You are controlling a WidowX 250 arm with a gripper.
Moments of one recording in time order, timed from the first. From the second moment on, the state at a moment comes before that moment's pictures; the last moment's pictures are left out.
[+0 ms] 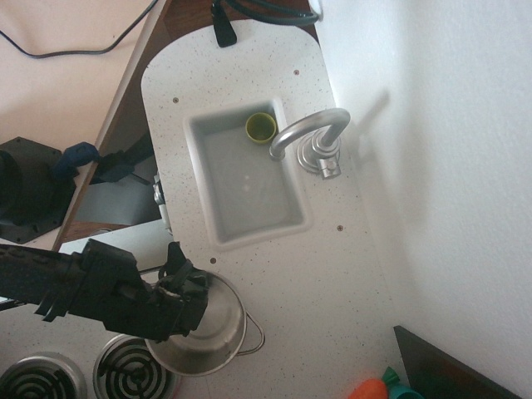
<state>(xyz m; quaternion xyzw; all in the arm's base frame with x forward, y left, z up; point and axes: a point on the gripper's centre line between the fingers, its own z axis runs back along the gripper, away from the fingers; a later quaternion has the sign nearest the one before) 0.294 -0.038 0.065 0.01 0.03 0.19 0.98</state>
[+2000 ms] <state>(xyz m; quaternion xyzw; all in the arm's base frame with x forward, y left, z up) 0.287 -0.025 0.212 -0.15 -0.11 0.15 0.97</state>
